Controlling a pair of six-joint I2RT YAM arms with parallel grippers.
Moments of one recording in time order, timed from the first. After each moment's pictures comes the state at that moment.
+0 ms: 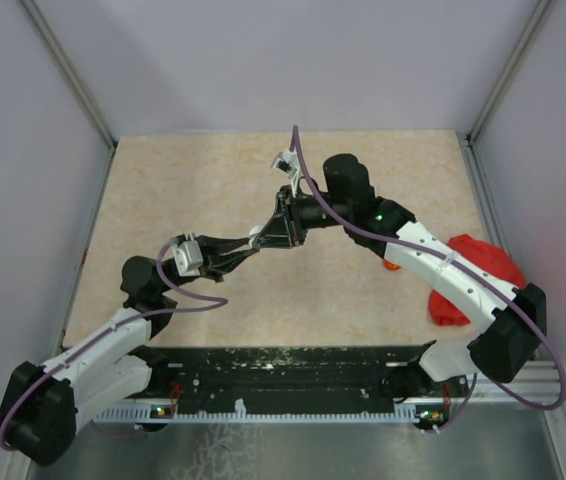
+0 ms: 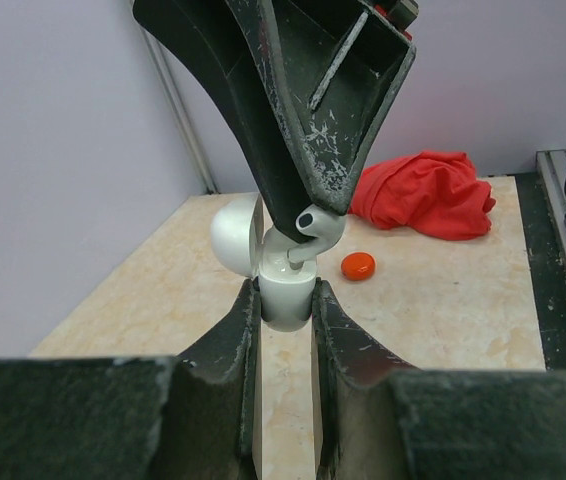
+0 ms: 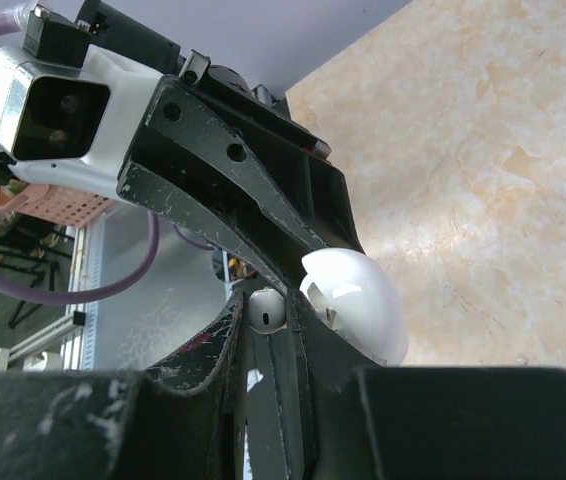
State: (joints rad) left arm -0.48 0.92 0.34 1.01 0.77 -0.03; right arm 0.74 1.37 1.30 -0.24 -0.79 0.37
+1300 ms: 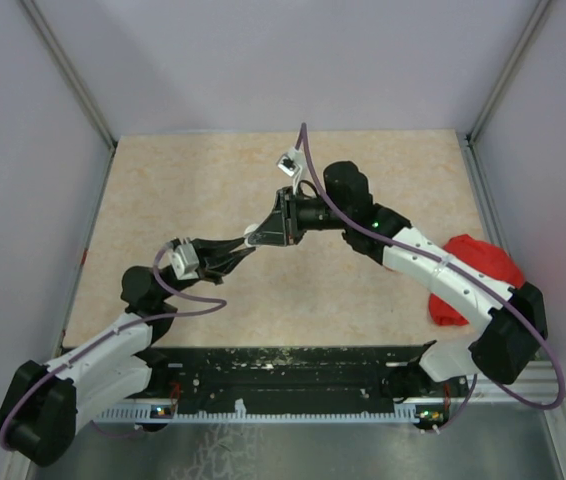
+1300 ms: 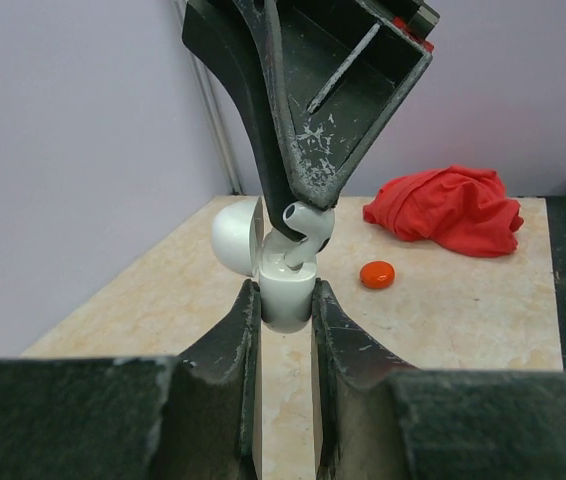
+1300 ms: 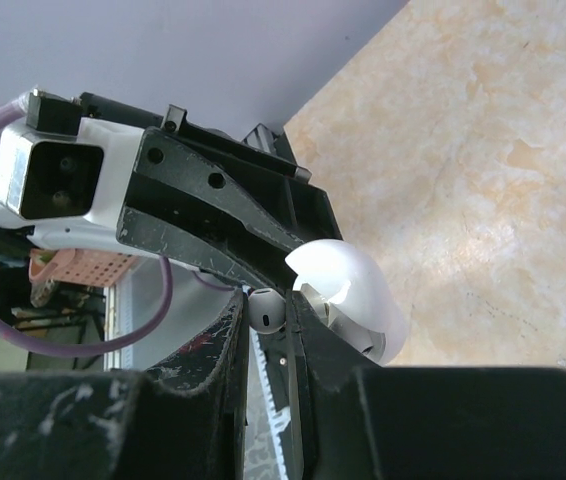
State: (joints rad) left arm -0.48 0.91 0.27 1.11 0.67 -0.06; right arm 0.74 1.36 1.22 -0.12 -0.69 0.56
